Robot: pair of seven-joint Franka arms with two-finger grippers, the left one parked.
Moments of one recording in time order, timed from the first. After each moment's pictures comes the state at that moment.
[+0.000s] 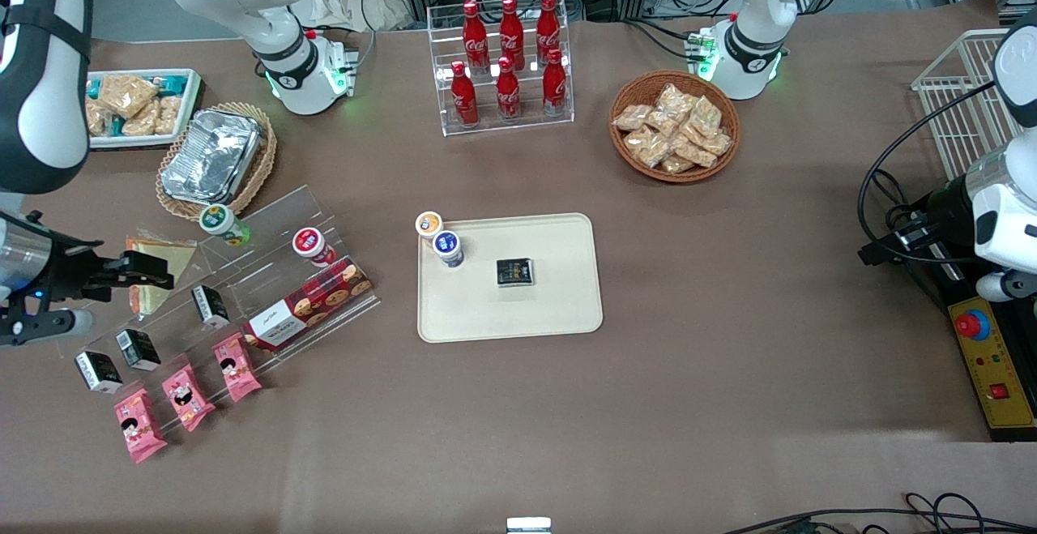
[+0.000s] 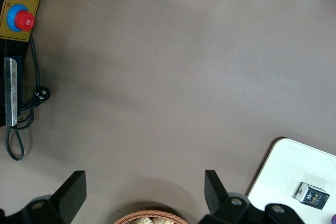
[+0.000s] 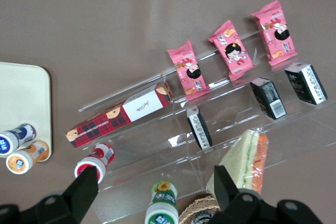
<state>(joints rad) 0.10 0.29 -0.20 -1.39 0.09 1.60 -0.22</state>
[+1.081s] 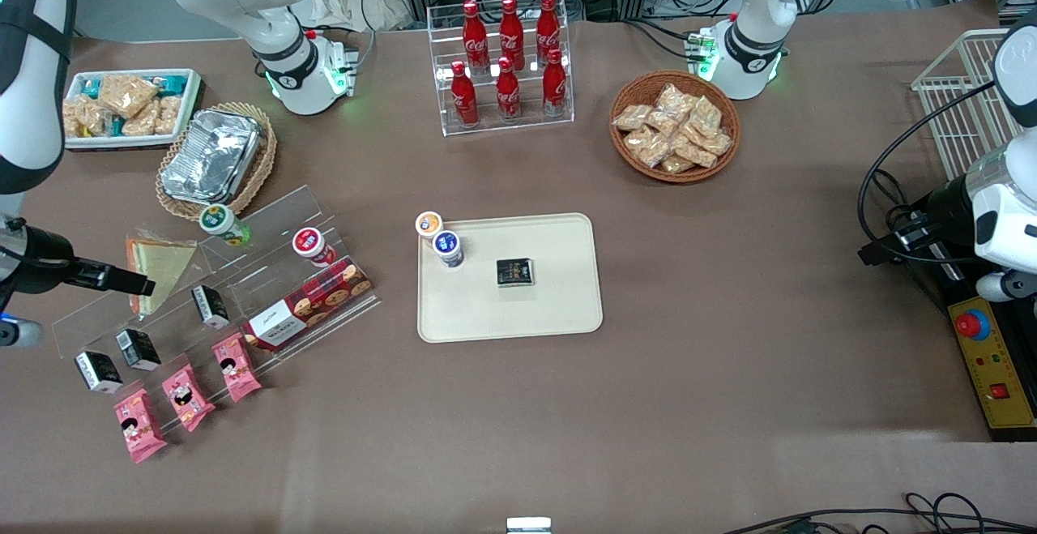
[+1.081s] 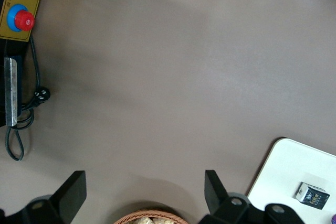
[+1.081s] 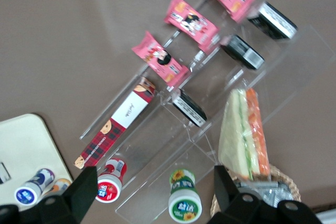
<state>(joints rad) 0.07 0.28 -0.22 -1.39 0.09 1.55 0.18</state>
